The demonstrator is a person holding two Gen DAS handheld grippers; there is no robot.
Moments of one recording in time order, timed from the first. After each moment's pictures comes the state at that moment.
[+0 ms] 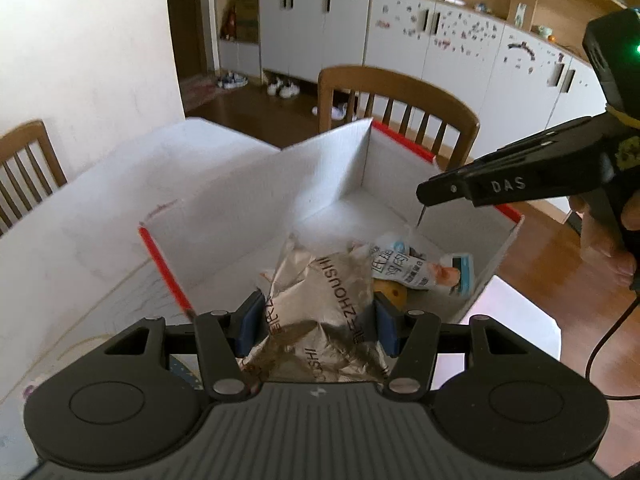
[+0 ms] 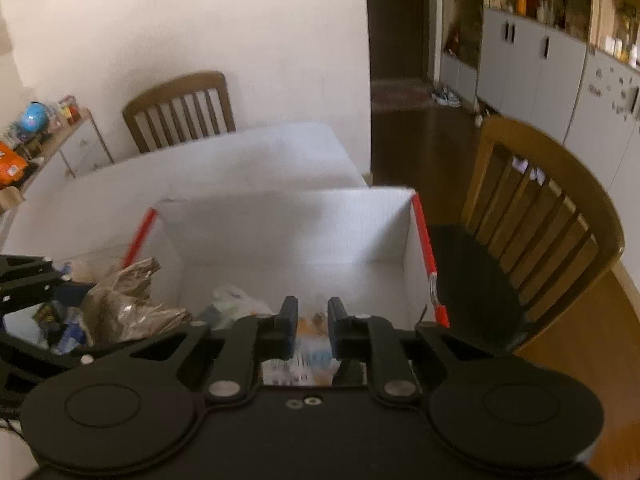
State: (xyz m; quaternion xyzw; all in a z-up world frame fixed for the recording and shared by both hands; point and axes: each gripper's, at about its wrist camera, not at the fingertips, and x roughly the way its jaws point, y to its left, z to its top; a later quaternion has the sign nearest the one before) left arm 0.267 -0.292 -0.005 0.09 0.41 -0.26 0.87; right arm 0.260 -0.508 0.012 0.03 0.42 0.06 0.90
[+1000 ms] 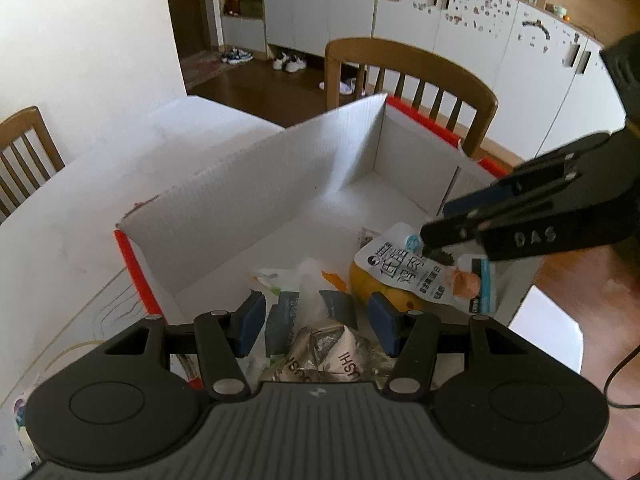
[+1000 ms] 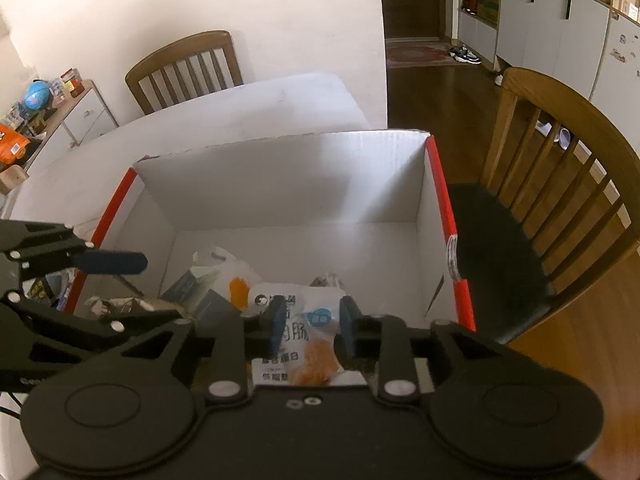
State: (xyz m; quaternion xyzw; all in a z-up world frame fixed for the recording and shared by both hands) left arm 0.289 -0.310 -0.016 0.10 0.44 -0.25 0.86; right arm 0.270 -0.518 -0.015 0.03 0.47 0.10 0.88
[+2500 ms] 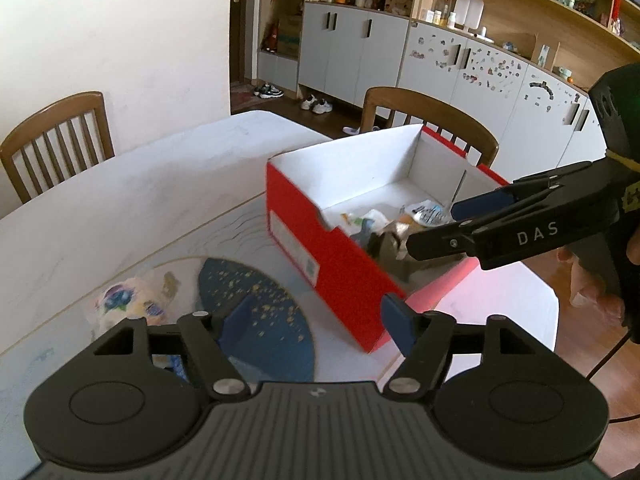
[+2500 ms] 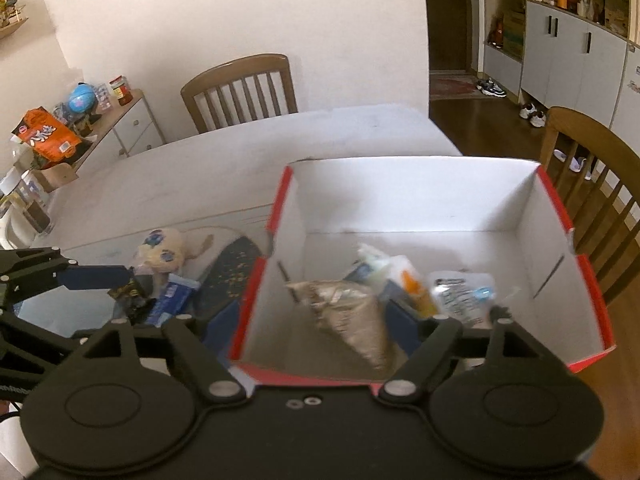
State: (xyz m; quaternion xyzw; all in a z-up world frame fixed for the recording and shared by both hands) left arm 0.192 -0.157 0.011 0.04 0.38 -0.24 0.89; right arm 0.206 -0.386 0.018 0.04 0.42 0.13 0.90
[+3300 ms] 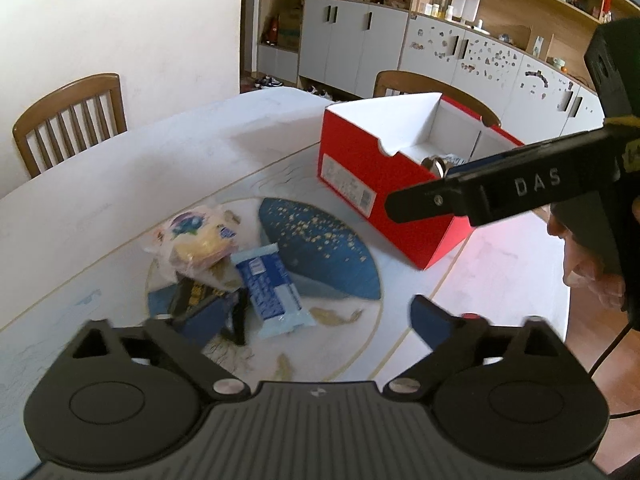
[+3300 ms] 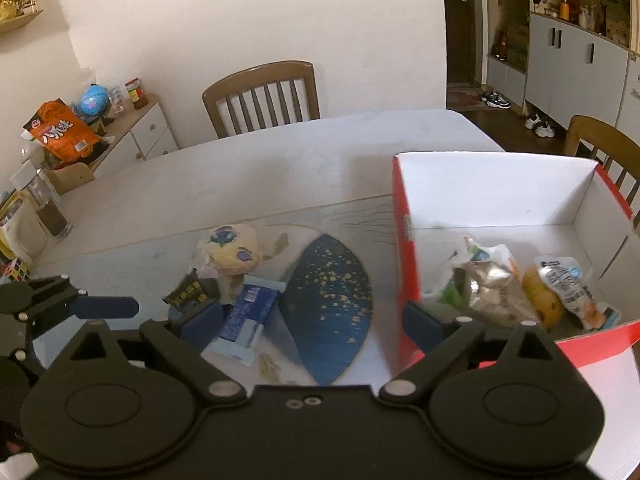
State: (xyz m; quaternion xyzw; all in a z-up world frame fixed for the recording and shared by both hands) left arm 0.153 -0.061 -0.022 0.05 0.39 -0.25 0.89; right arm 0.186 -0.279 0.004 0.05 0.40 0.11 0.91
